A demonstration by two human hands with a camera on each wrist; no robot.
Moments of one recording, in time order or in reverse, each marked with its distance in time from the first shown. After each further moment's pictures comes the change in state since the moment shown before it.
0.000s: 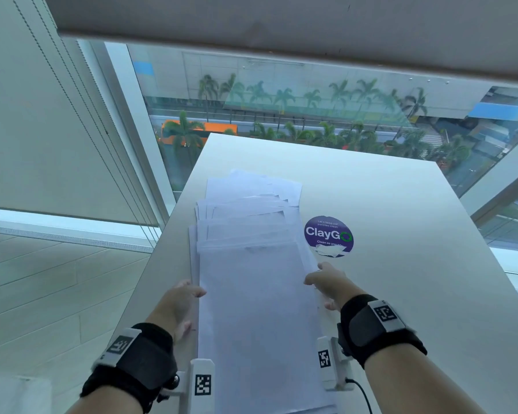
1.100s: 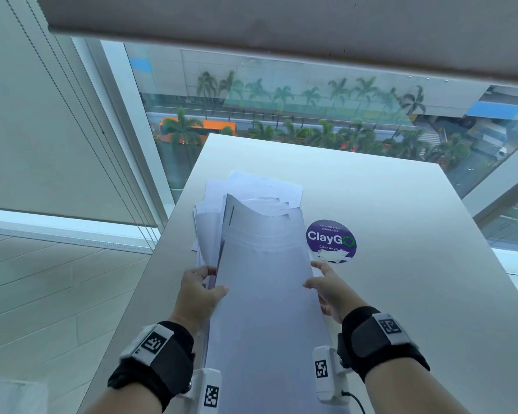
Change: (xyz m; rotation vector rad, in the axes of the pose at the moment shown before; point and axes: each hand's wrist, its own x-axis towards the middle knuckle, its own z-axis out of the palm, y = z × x) left_hand 0.019 0.004 0.023 0.136 0.028 0.459; right_hand 0.003 0.006 0.005 0.310 -0.079 -0.063
